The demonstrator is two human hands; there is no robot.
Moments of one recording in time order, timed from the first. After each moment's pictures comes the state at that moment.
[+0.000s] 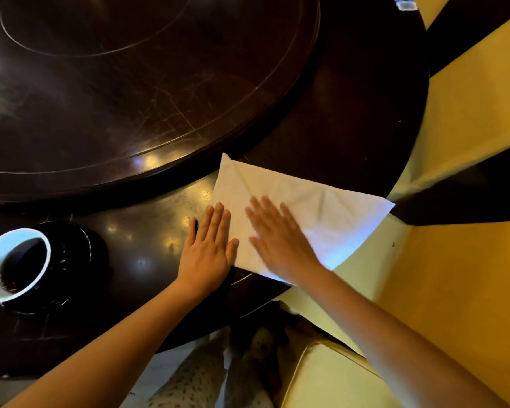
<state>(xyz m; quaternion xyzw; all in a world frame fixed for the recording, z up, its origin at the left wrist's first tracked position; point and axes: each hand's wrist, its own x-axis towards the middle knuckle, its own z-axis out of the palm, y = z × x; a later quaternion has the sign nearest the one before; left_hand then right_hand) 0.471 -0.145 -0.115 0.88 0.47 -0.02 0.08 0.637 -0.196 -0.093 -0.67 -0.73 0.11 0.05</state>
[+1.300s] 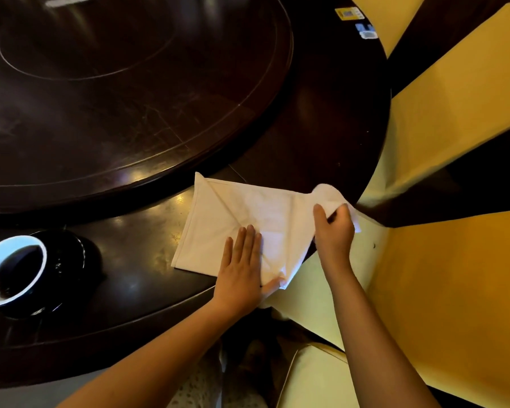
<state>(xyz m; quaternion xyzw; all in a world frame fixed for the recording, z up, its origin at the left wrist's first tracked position) 0.521 -0.209 -0.110 0.91 0.40 -0.04 0.13 0.691 -0.231 -0.055 -0.79 -0.21 0.20 0.54</state>
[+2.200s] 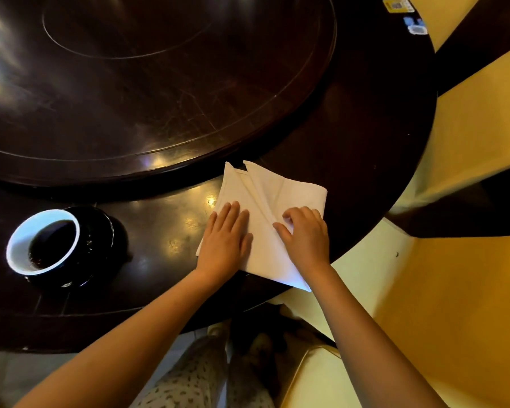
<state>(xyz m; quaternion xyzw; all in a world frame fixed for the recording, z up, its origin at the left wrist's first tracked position) 0.475 -0.147 -0.109 0.86 0.48 0.02 0.13 0.635 -0.198 -0.086 -0.80 -0.53 0.15 0.22</state>
